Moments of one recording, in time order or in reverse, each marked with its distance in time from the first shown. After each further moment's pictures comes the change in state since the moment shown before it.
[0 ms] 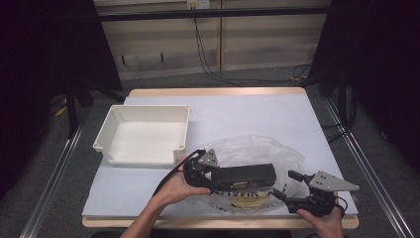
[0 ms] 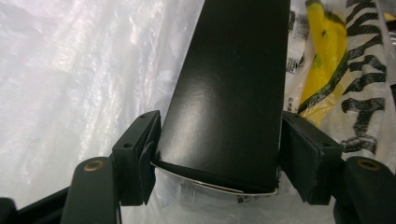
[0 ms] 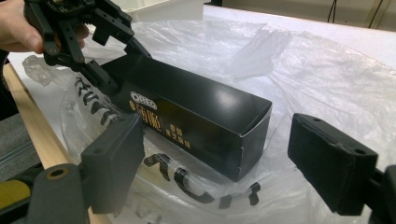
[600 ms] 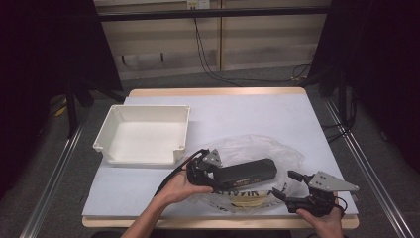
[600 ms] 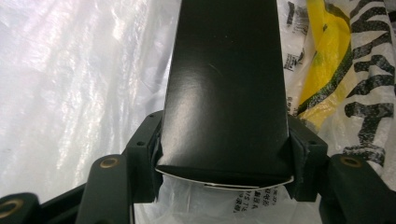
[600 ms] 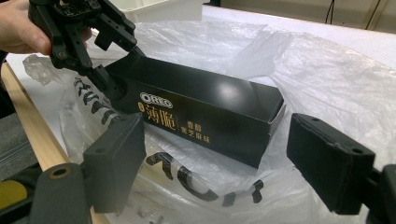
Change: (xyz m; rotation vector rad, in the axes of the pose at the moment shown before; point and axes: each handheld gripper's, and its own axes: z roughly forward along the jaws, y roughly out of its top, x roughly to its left) left arm 0.003 0.004 0.007 0.017 -0.045 -0.014; right arm 0.001 0.000 0.001 0.000 -0.005 -0.007
